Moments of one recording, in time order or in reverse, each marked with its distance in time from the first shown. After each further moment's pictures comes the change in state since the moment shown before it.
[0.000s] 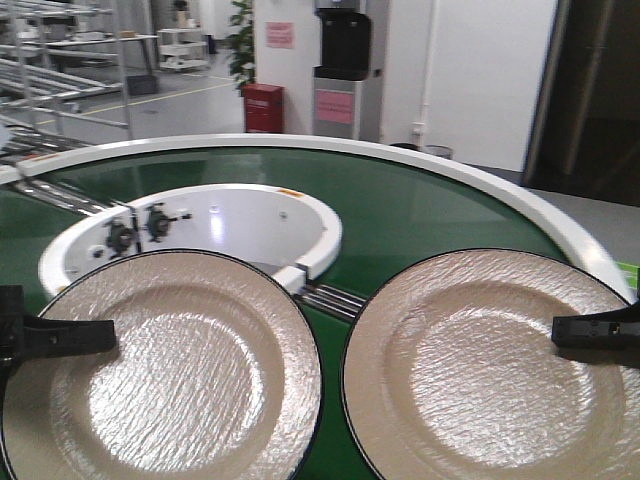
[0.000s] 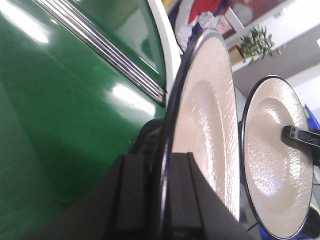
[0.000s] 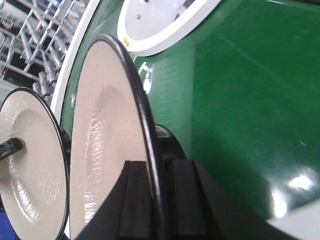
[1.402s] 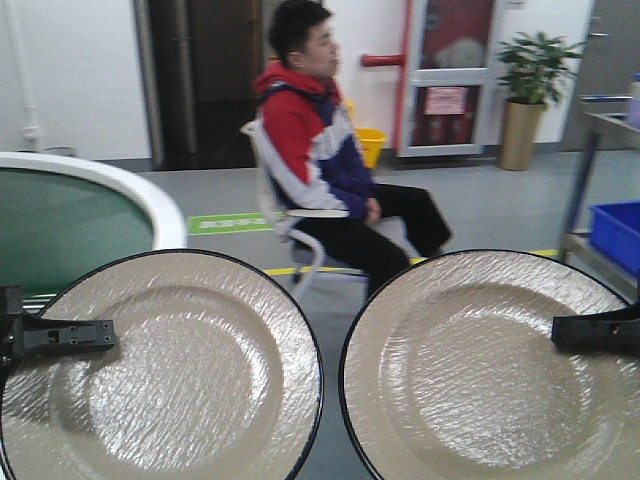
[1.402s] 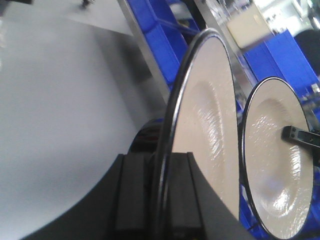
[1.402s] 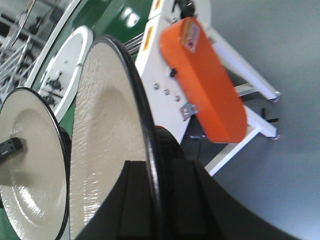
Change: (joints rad) left arm 0.000 0.000 0.000 0.000 0.001 0.000; right arm 0.000 0.000 0.000 -0.001 -0.001 0.000
